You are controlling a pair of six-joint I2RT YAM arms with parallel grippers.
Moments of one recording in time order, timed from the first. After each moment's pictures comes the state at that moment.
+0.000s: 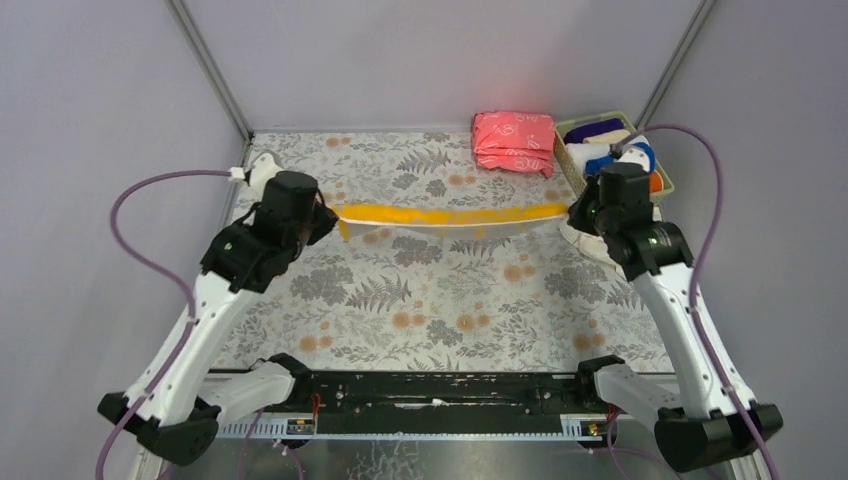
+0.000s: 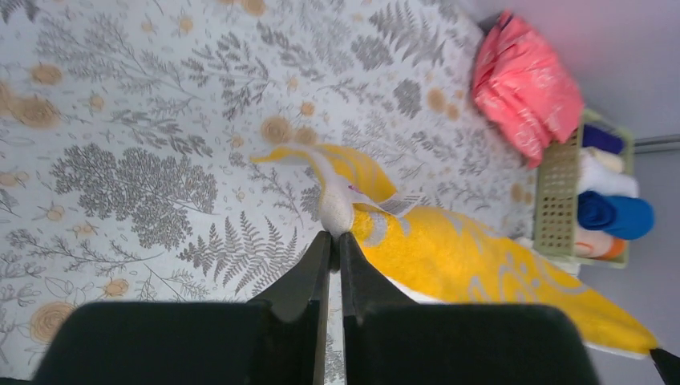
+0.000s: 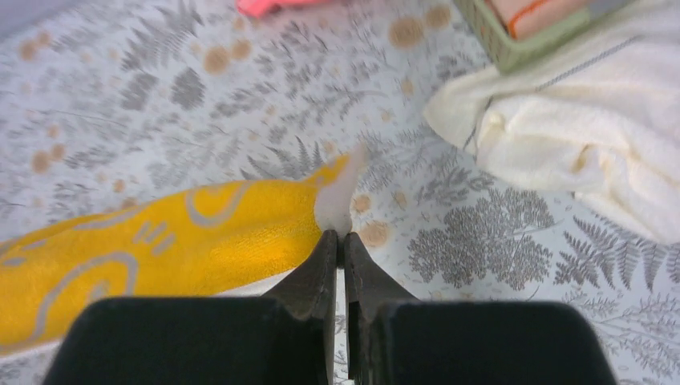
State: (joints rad) left arm -0.50 1.06 1.32 -0.95 -0.42 -0.97; right arm 0.23 1.05 1.16 -0.76 0.20 0.48
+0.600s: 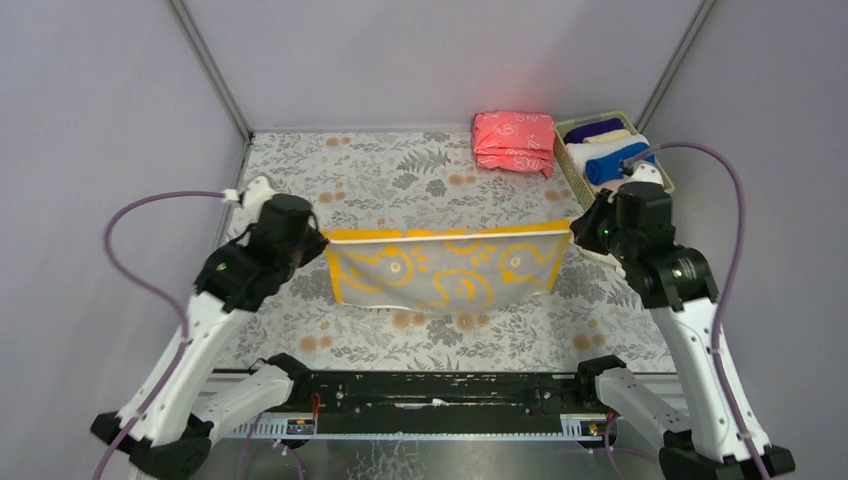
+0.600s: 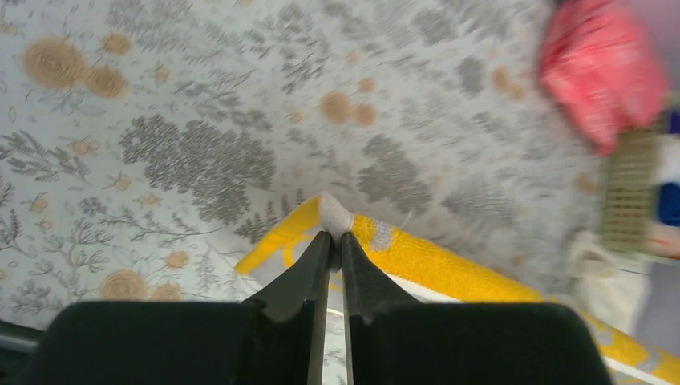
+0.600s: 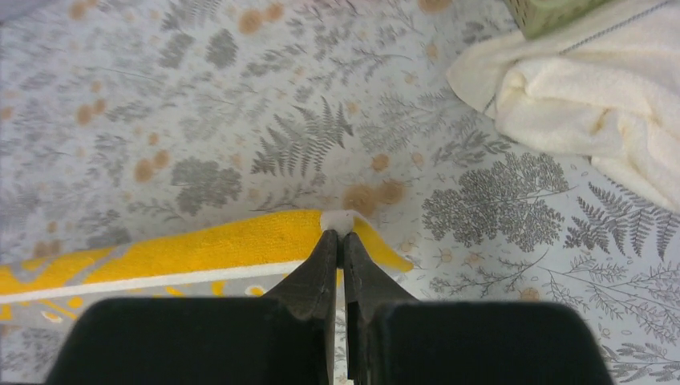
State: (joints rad) left arm -0.50 0.89 1.27 -1.04 -0.46 -0.95; right arm 0.23 0.87 1.24 -0.92 0.10 0.47
